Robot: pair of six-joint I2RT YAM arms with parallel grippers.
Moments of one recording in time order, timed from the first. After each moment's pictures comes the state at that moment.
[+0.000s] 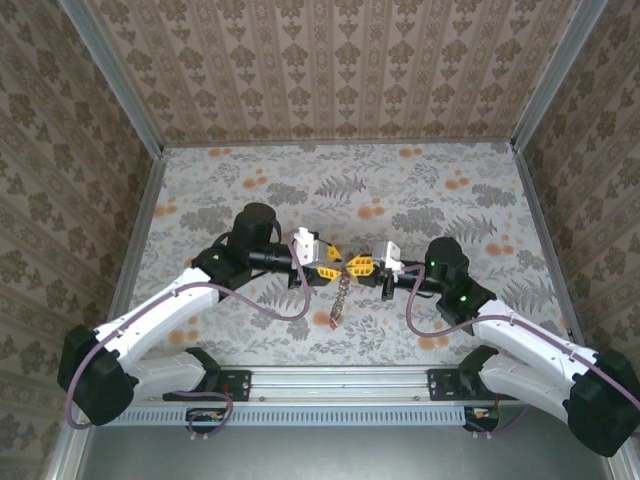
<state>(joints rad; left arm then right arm) -0.74 1.14 0.87 -0.20 0.85 0.53 0.59 0.95 0.47 0.39 -0.67 -0.23</state>
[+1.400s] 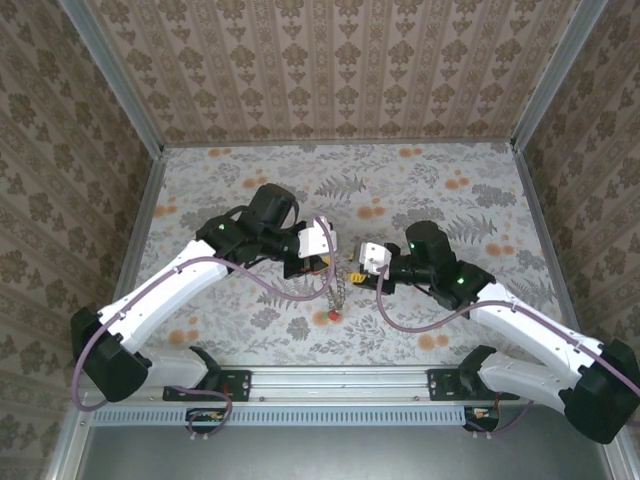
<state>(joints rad) -0.79 1.30 1.23 -0.79 0.53 0.69 0.64 1.04 0.73 -0.19 -0.47 -0.60</state>
